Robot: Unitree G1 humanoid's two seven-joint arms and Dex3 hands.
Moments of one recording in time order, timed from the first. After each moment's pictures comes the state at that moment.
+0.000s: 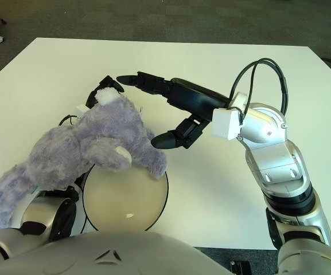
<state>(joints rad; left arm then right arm) -0.43 -0.04 0.07 0.67 -0.08 -0.52 -0.24 -0.41 -0.64 0.12 -0.74 0.09 0.35 0.71</state>
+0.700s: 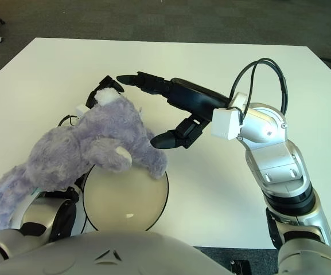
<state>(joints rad) -0.42 -0.04 0.06 0.65 -0.07 -0.51 -0.23 -0.41 -0.64 0.12 -0.74 0.09 0.35 0.71</state>
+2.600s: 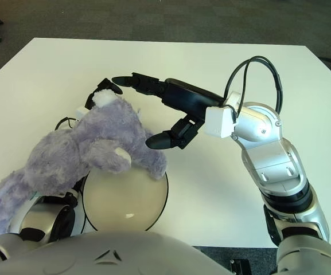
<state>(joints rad) -0.38 -0.02 0.04 0.56 -0.03 -0.44 -0.15 -0.45 -0.63 0.16 -0.76 0.09 0.42 0.71</state>
